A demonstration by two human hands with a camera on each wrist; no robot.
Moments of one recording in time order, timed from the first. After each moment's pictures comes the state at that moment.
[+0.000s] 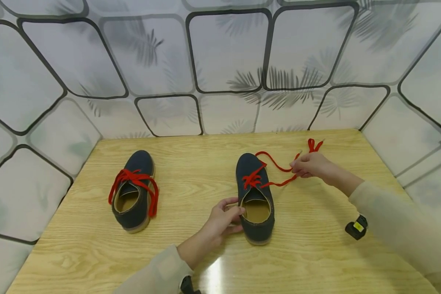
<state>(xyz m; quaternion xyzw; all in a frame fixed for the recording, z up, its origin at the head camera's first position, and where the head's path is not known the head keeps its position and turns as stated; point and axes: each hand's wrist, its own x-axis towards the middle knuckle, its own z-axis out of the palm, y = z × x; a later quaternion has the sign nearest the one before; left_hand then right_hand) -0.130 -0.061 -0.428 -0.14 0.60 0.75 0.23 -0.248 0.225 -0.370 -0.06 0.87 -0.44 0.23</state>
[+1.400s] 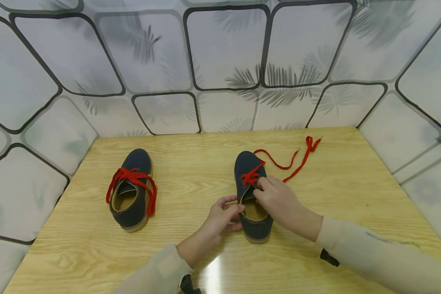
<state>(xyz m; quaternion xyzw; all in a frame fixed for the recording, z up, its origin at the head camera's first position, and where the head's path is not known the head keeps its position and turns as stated) -0.131 -0.060 -0.431 -0.12 0.60 0.76 0.23 -0.157 0.122 -0.395 -0.41 0.87 -0.02 -0.25</state>
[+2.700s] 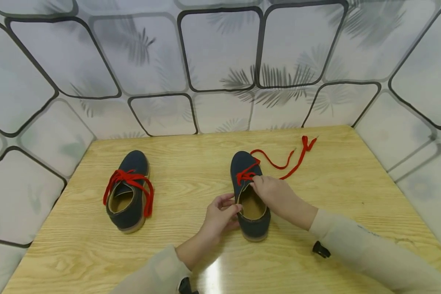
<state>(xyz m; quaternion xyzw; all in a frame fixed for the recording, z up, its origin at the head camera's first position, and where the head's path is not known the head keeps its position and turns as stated) -0.127 -0.055 -0.429 -0.10 0.63 0.75 0.16 -0.174 0.129 -0.403 -0.40 0.87 -0.03 -0.29</state>
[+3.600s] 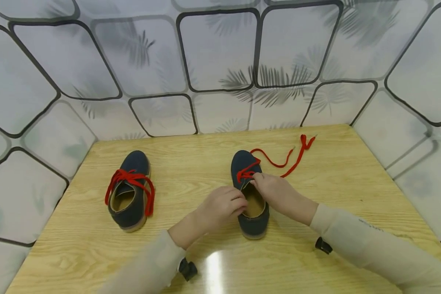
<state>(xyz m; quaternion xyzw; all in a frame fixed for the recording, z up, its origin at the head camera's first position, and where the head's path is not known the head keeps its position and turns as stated) -0.154 -0.072 -0.402 0.54 0.77 0.16 -0.31 -0.171 0.130 -0.393 -0.38 0.90 -0.08 -0.20</state>
